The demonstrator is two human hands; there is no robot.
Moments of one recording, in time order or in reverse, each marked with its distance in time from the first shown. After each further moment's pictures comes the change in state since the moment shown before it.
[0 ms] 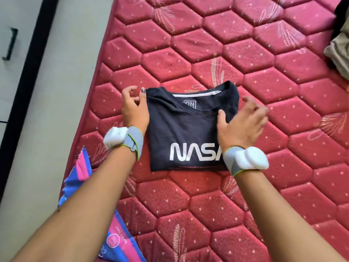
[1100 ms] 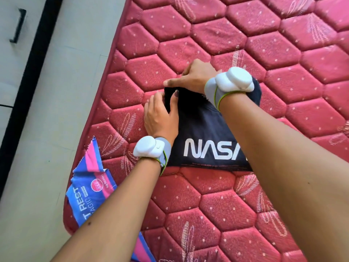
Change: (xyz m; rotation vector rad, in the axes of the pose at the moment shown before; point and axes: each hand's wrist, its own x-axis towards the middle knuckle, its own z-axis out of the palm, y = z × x) left_hand -0.043 -0.009 0.004 0.331 0.036 0.238; right_hand 0.045 -0.145 0.034 -0.040 -0.778 -0.443
